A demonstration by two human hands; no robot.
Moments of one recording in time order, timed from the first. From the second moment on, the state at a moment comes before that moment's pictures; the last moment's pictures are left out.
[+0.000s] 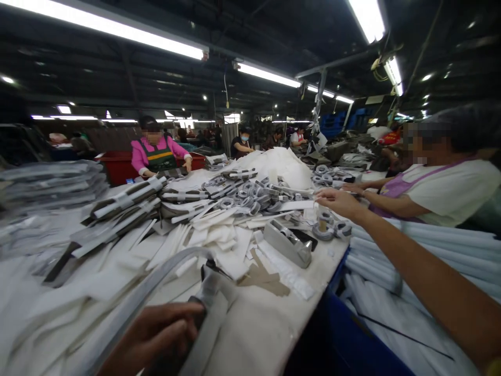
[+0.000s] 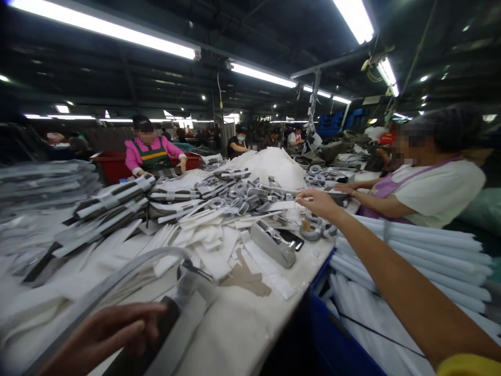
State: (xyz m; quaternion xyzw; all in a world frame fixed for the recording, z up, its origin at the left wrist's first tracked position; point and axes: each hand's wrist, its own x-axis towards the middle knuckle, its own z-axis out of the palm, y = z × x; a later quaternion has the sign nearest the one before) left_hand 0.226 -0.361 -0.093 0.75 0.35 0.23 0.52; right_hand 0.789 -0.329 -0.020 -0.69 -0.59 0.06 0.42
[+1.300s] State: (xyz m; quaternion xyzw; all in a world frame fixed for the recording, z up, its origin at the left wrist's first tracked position) left_hand 0.304 -0.352 -0.064 0.64 0.31 0.38 0.59; right_hand 0.507 -0.424 -0.138 -0.47 -0.69 -0.05 0.56
